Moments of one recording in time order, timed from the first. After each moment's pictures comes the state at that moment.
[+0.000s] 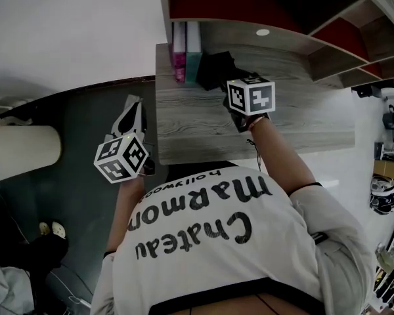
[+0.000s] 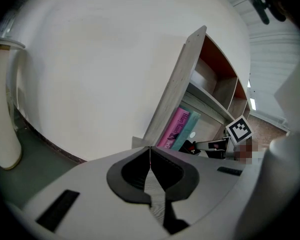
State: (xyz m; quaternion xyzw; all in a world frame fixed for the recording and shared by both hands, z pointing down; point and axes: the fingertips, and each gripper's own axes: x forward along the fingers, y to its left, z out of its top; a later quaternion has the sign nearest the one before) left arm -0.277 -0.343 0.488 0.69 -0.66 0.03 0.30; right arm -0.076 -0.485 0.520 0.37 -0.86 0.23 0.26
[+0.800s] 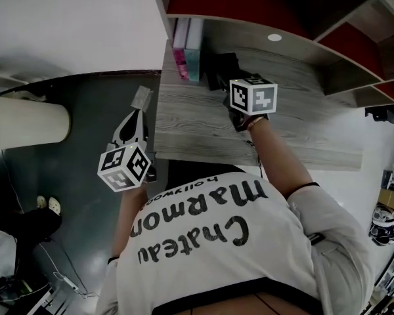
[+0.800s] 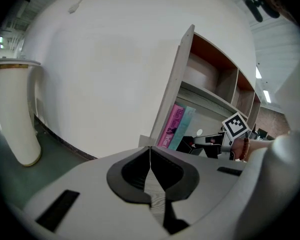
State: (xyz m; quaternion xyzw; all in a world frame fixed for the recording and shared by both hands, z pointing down) left arm -0.252 -0.303 0.480 0.63 -0.73 0.04 0.27; right arm -0.085 -0.491 0.528 0.30 -0.89 0.26 0.21
